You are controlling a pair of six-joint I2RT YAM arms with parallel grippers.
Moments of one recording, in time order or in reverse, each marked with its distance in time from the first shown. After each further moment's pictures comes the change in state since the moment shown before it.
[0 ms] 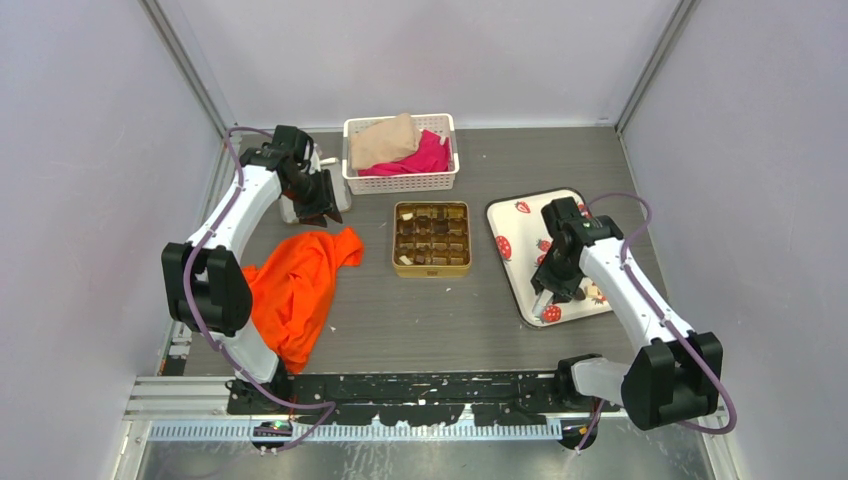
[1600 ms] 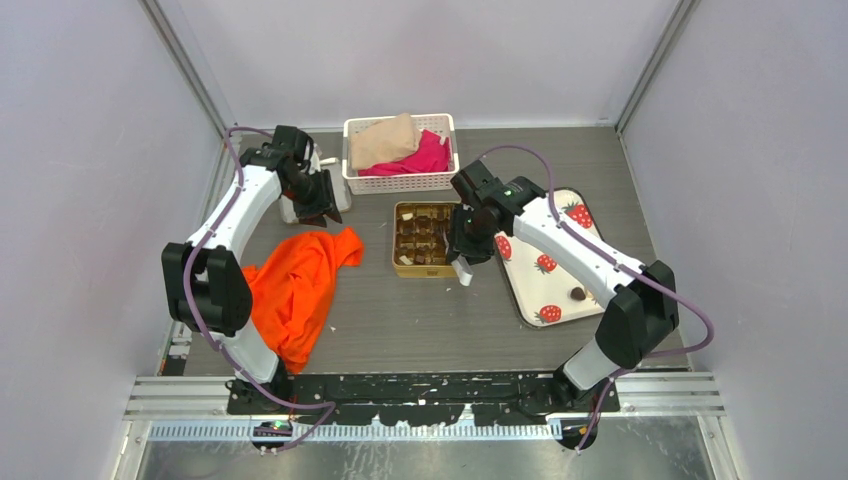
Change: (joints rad) left arm 0.000 0.000 -0.001 0.000 -0.005 -0.001; right arm 0.445 0.335 0.452 0.134 -0.228 -0.074
